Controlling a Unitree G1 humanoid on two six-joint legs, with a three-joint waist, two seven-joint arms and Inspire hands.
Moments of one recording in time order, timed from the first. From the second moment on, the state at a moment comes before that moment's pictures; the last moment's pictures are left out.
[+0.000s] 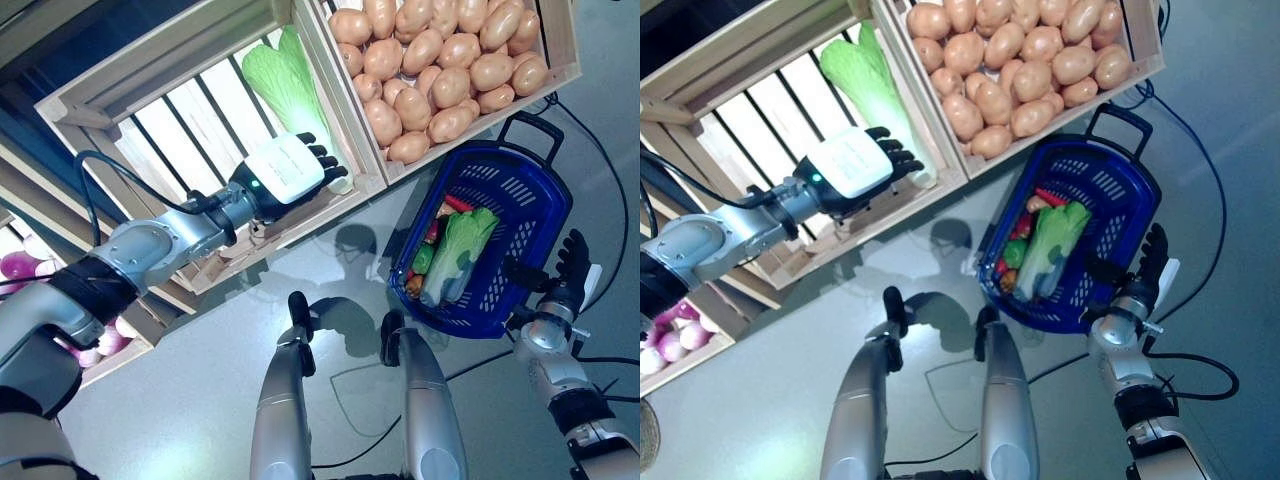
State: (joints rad) left arm -1.10 1.07 -1.02 0.32 0.74 -0.18 0.23; right arm -0.34 -0.59 0.21 0.56 0.52 -0.20 -0.72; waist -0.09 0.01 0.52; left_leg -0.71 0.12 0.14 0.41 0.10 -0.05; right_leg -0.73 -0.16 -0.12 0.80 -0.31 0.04
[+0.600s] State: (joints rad) left arm -1.15 1.06 -1.05 0.52 1.03 -0.04 0.42; right arm -0.35 -0.59 0.24 0.57 0.53 -0.23 -0.72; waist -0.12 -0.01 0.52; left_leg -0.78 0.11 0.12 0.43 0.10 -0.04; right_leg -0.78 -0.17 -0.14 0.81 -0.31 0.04
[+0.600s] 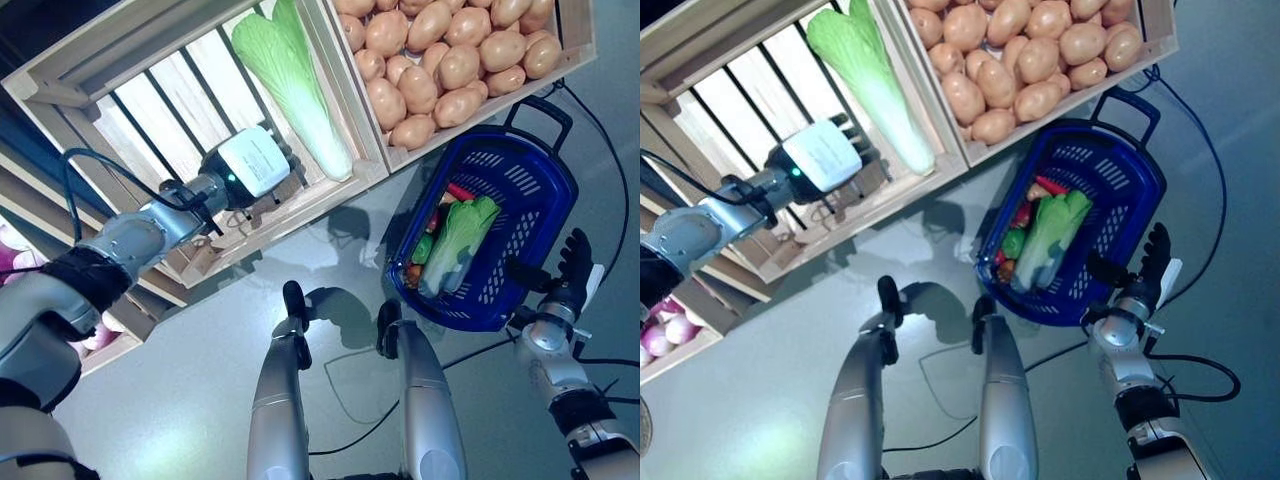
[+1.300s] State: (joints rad) left arm -1.15 0.97 -1.03 0.67 1.11 -0.04 0.64; right arm -0.35 -0.59 0.25 0.53 0.52 -0.22 -0.72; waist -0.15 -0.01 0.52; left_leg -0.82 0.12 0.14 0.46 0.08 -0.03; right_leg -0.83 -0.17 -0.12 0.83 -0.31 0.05
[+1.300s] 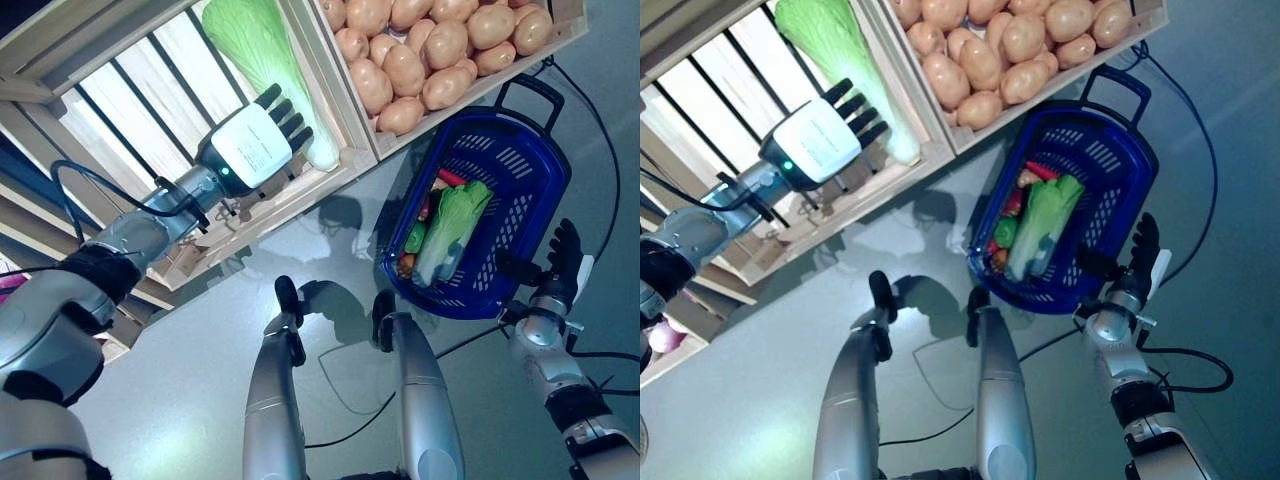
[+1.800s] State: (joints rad) left arm -1.15 0.92 -0.99 0.75 1.13 -0.03 0.69; right arm -0.36 -0.59 0.25 0.49 0.52 -0.20 -0.72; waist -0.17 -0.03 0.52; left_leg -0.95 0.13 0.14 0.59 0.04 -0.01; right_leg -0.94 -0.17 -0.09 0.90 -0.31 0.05
